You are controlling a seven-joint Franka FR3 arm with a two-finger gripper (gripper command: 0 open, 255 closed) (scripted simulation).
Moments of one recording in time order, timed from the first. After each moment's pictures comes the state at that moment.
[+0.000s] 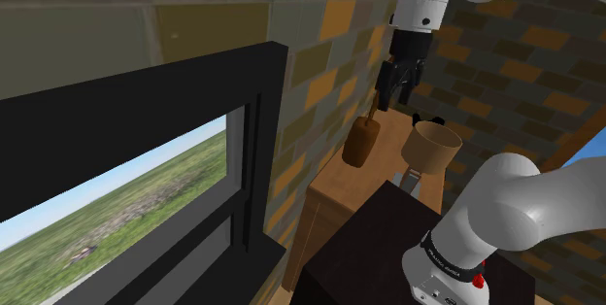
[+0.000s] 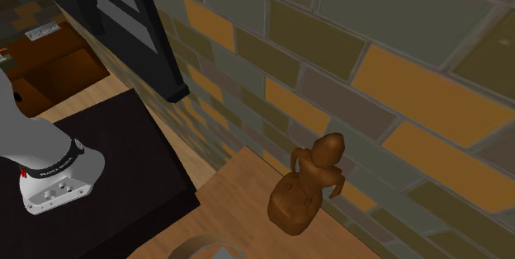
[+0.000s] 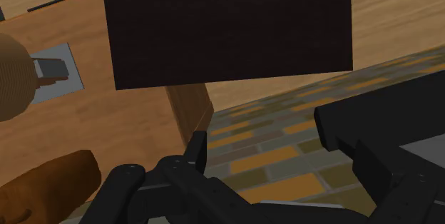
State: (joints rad) arm 0.02 -0.76 0.00 -2.39 0.07 1.46 0.13
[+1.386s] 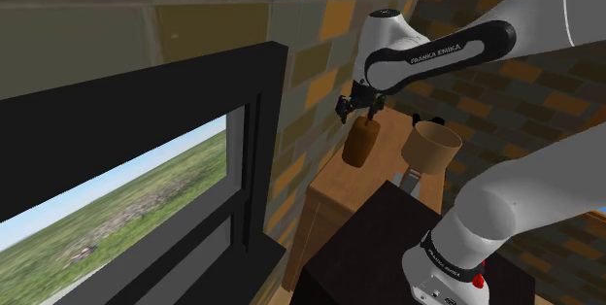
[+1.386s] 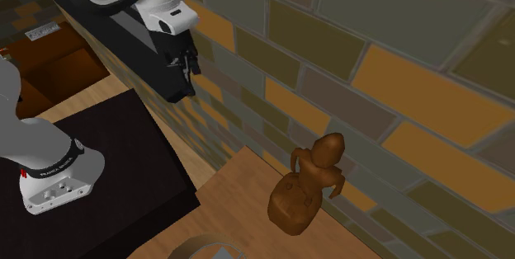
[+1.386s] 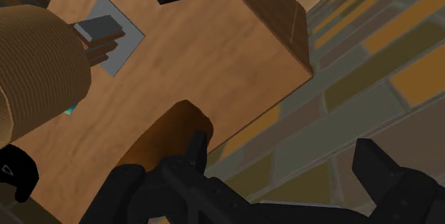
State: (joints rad) arm -0.26 -0.41 0.09 -2.60 -0.25 2.25 0.56
